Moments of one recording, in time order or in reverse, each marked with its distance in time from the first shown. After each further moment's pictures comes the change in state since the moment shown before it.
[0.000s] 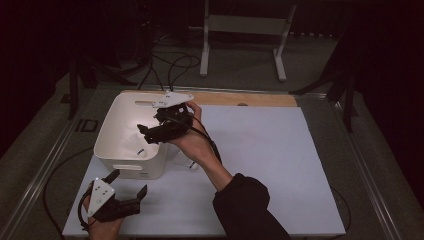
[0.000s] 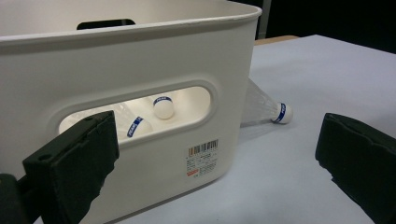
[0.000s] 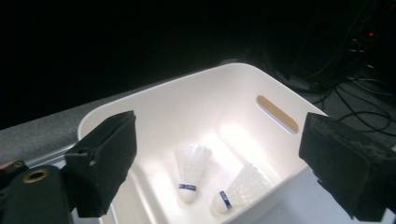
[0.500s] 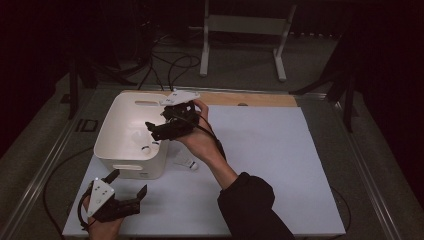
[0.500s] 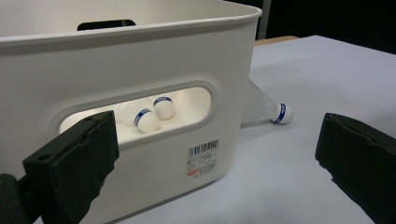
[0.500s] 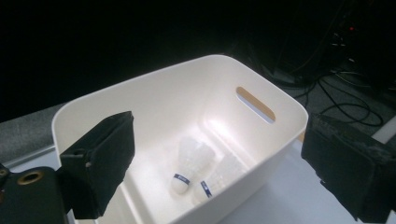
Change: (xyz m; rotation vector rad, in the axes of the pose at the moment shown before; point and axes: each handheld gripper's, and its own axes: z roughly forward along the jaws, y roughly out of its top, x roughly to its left) left arm 0.000 0.000 0.000 0.000 0.000 0.000; right arm -0.014 -0.005 -0.007 0.022 -0.058 0.006
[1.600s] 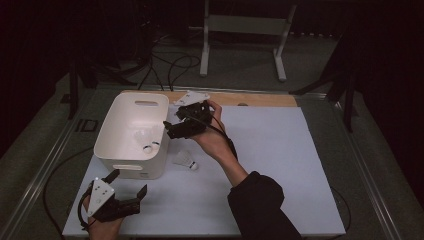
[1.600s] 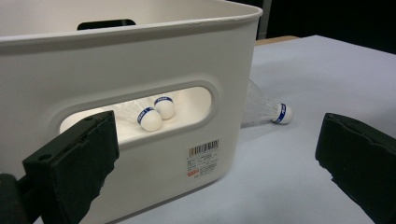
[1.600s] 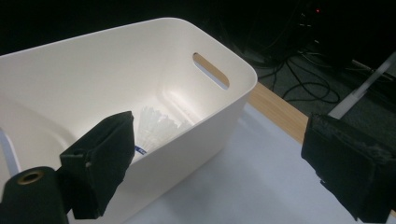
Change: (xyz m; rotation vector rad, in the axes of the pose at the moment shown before) left arm 0.000 0.000 0.000 -0.001 0.001 -0.002; right arm -0.028 -0.022 -0.001 0.082 -0.111 -0.031
